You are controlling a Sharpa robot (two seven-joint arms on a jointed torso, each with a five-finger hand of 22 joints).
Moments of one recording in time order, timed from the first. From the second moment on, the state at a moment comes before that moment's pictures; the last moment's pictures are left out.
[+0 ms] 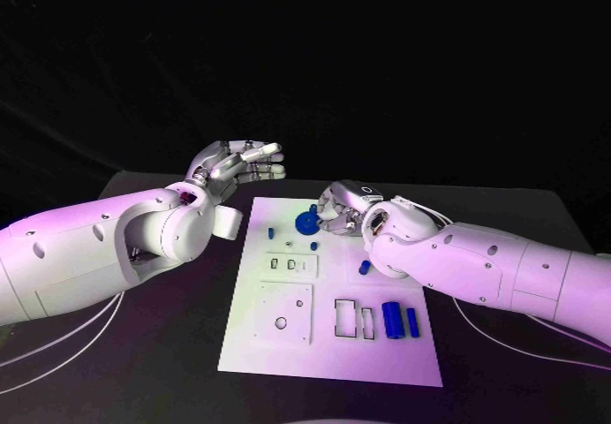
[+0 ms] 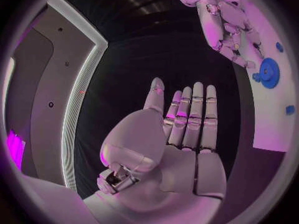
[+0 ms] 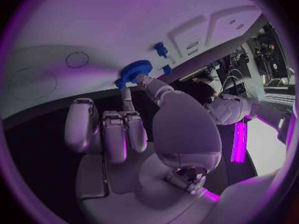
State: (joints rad) left arm 1.27 -0.93 -0.02 1.60 -0.02 -0.36 0.41; left_hand 1.37 0.28 -0.44 -0.25 0.16 0.90 0.21 0.19 0.17 1.07 0.17 0.07 0.07 0.98 0.13 0.33 0.25 0.17 0.82 0.24 0.31 0.10; right arm 1.25 -0.42 -0.15 1.22 -1.45 -0.45 -0.23; right_hand 1.13 -0.19 0.49 -0.05 0.33 0.97 0.12 0.18 0.50 1.47 0.04 1.52 1.31 1.46 -0.03 1.56 1.31 0.10 1.38 0.08 1.32 1.25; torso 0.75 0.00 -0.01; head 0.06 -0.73
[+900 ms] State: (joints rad) left arm 1.26 -0.94 -0.02 1.59 -0.02 -0.35 0.41; left_hand 1.37 0.28 -0.44 -0.25 0.15 0.90 0.21 0.19 0.17 1.07 0.17 0.07 0.07 0.98 0.13 0.32 0.25 0.17 0.82 0.24 0.31 0.10; right arm 1.33 -0.79 -0.14 1.41 -1.17 -0.43 -0.07; right_hand 1.15 -0.22 0.45 -0.04 0.23 0.83 0.16 0.10 0.44 1.39 0.07 1.38 1.31 1.47 0.00 1.56 1.31 0.10 1.33 0.10 1.23 1.18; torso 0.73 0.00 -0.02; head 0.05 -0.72
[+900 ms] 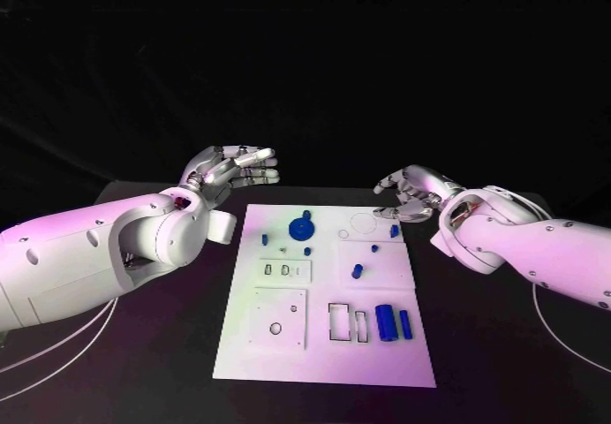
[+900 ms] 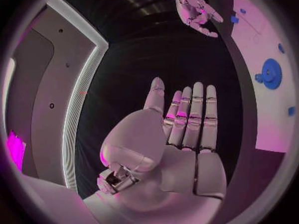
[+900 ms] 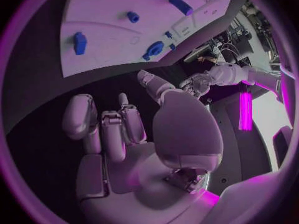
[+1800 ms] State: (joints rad) left arm 1.26 -0.94 -0.03 1.58 -0.02 -0.35 0.41; left_hand 1.37 0.29 -0.44 -0.25 0.15 0.90 0.21 0.19 0.17 1.07 0.17 0.07 0.07 0.98 0.13 0.32 0.25 0.17 0.82 0.24 0.31 0.10; right arm 1.28 -0.82 -0.15 1.28 -1.10 -0.28 0.04; right_hand 1.20 -0.20 0.37 -0.05 0.26 0.82 0.15 0.11 0.42 1.39 0.07 1.40 1.31 1.47 0.00 1.56 1.31 0.10 1.33 0.10 1.23 1.19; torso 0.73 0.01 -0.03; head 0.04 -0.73
